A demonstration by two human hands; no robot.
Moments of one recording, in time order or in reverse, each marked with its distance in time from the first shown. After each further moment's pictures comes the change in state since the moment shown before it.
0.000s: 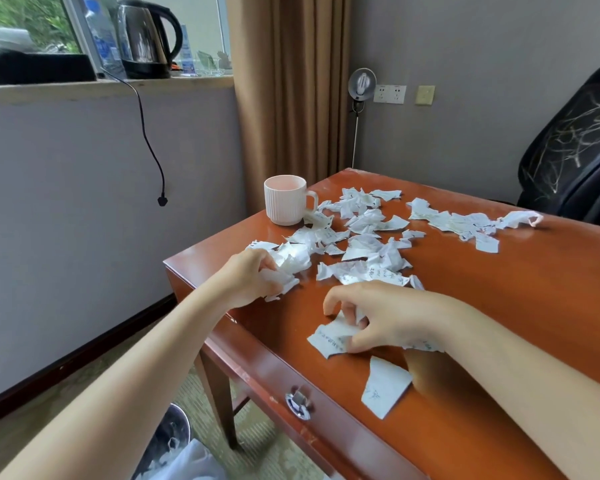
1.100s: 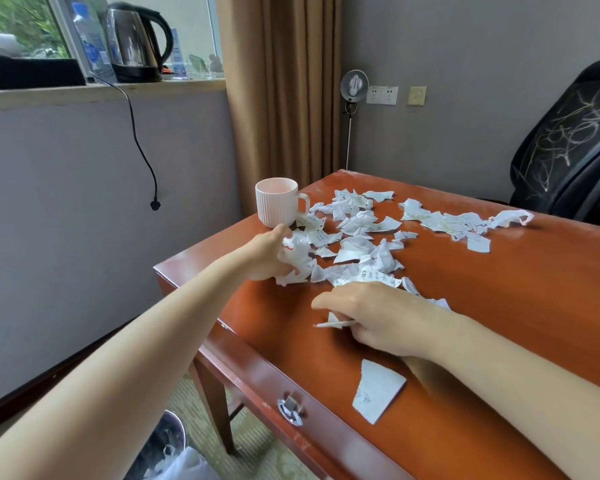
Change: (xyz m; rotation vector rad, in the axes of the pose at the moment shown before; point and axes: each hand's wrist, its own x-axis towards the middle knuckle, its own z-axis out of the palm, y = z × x) left_hand 0.050 0.029 0.003 0.047 -0.132 0.057; right_hand 0.003 0.018 0.013 -0.270 0.276 -0.239
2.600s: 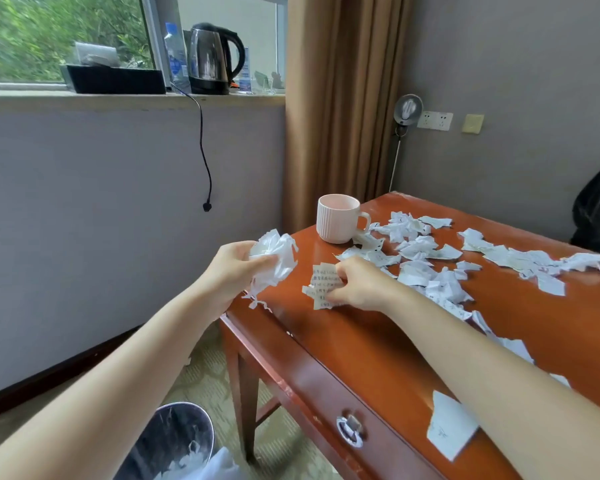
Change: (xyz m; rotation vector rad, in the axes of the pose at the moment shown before) left_hand -0.092 -0.072 -0.040 -0.885 0.353 -0.130; right_hand 0.113 -0.035 -0.008 0.390 0.008 0.379
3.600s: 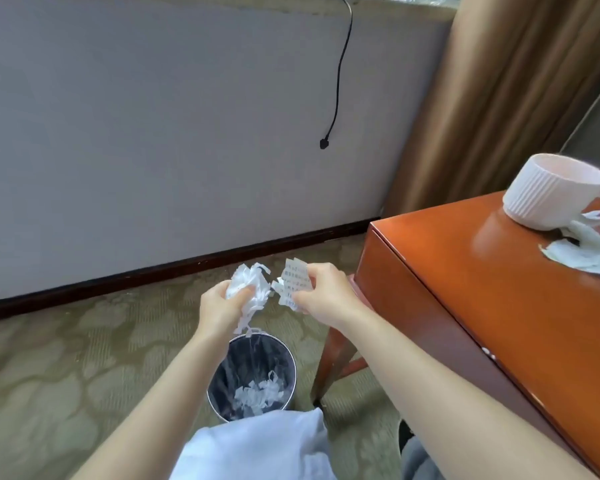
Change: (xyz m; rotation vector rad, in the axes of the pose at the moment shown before) left_hand -0.044 -0.206 -0.138 -0.193 0.633 -0.400; right_hand 0.092 -0.136 0.206 0.330 -0.206 -0.140
